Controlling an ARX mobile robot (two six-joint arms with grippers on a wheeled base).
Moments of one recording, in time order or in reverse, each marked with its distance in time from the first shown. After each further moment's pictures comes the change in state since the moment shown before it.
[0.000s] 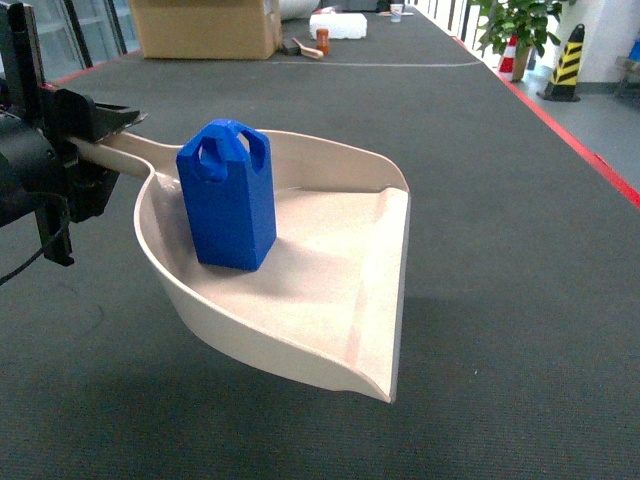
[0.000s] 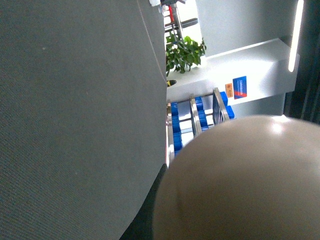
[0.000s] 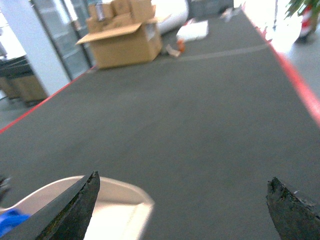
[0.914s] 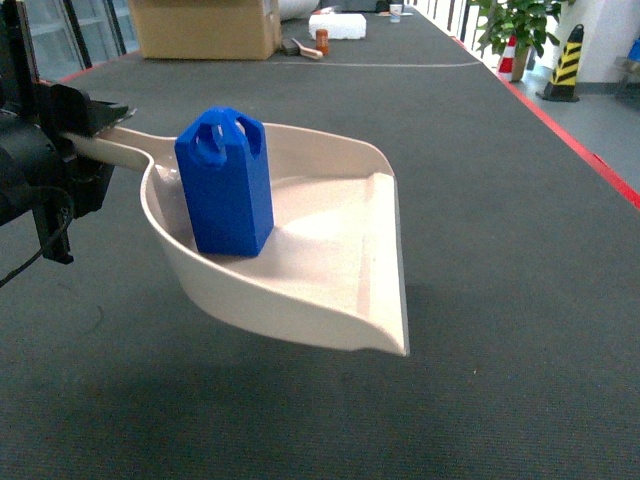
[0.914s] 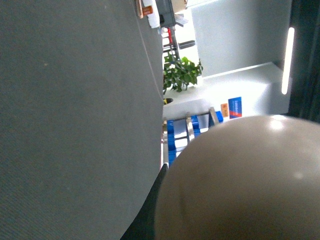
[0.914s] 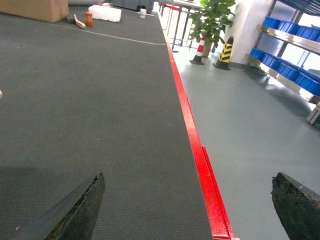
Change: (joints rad) left arm -0.023 0.003 0.000 0.027 -0.105 -0.040; right arm -0.222 -0.574 -0.470 -0.133 0.105 -0.407
